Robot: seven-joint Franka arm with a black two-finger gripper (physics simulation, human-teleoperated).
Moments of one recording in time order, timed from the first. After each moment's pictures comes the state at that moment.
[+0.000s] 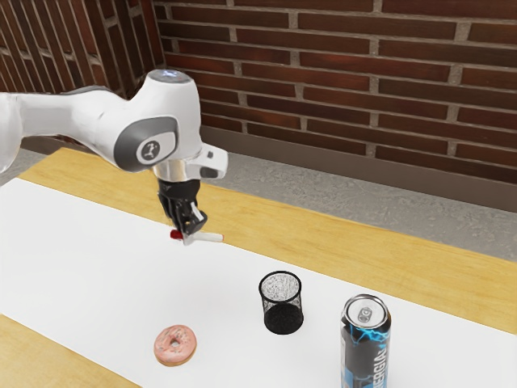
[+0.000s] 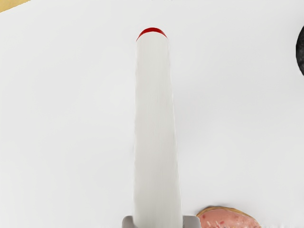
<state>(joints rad) -0.53 -0.03 0.37 -2.09 0.13 1.99 0.09</state>
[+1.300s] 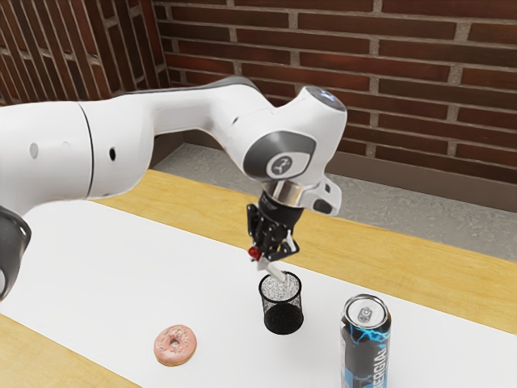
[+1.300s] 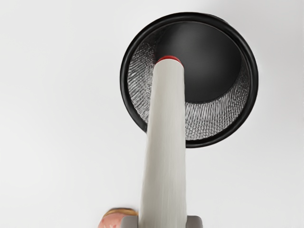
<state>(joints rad) -0.66 0.36 0.19 -1.57 0.15 1.59 -0.03</state>
